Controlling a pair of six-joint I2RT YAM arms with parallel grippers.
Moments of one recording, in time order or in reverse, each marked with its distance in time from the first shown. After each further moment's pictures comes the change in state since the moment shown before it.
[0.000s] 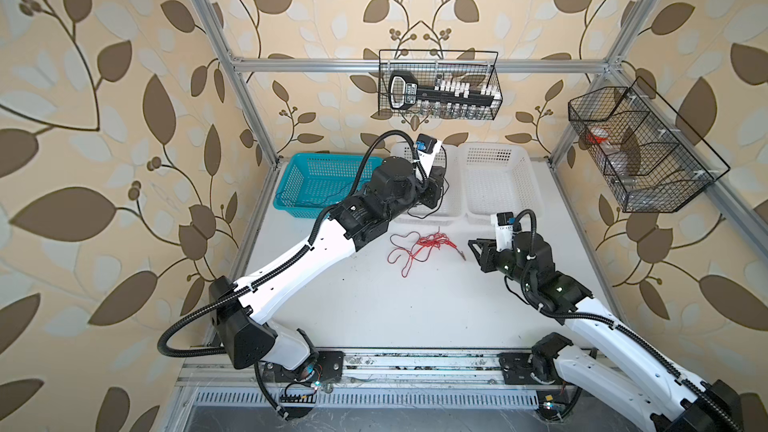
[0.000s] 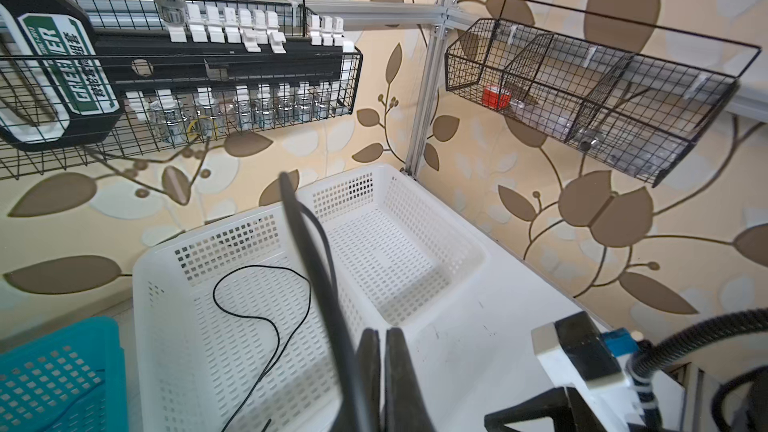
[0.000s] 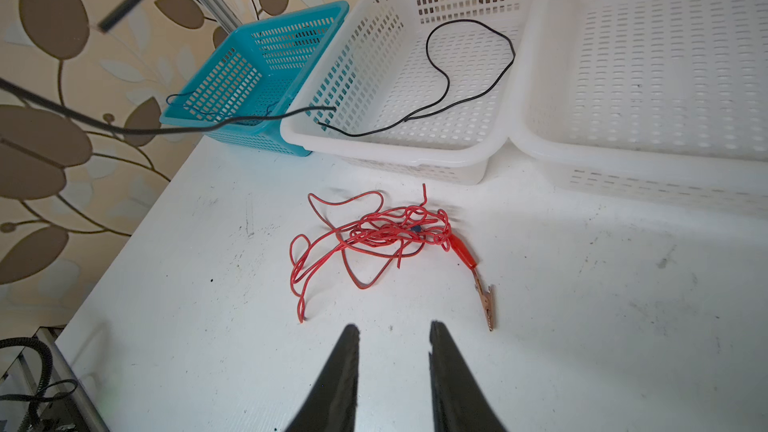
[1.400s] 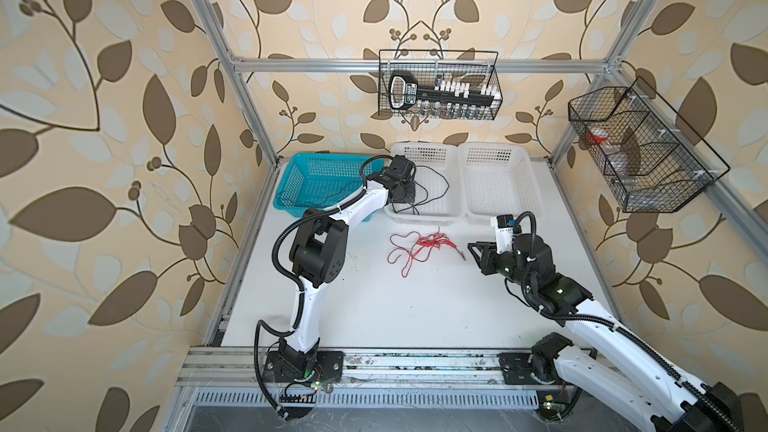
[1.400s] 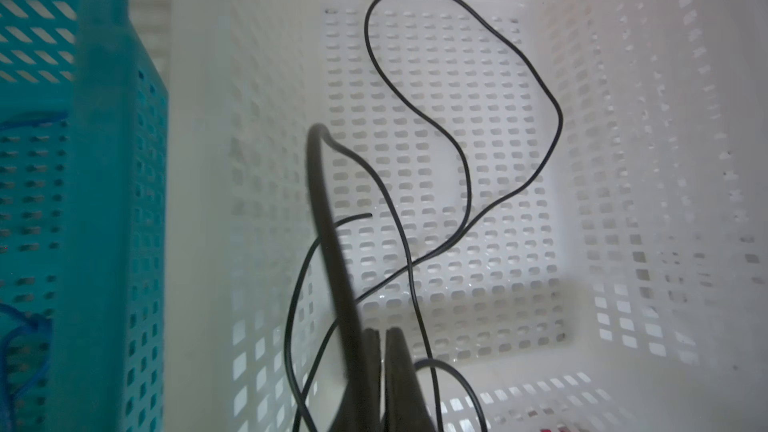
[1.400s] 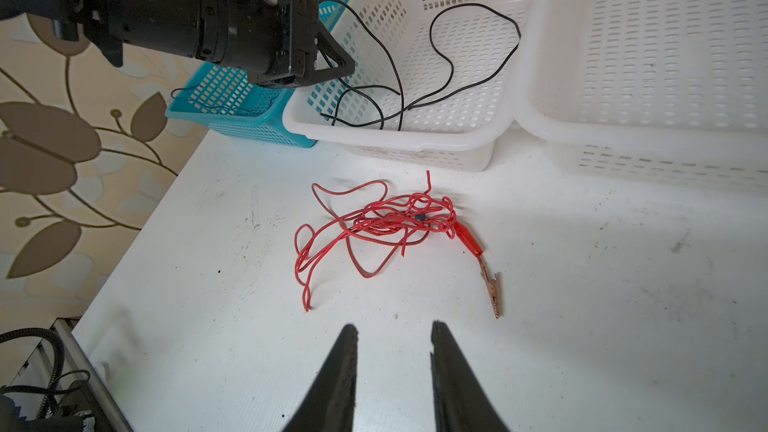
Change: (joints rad) left arm 0.282 0.640 0.254 -0.338 0.006 -0.276; right arm -0.001 -0.021 -0.020 -0.010 -0.024 0.024
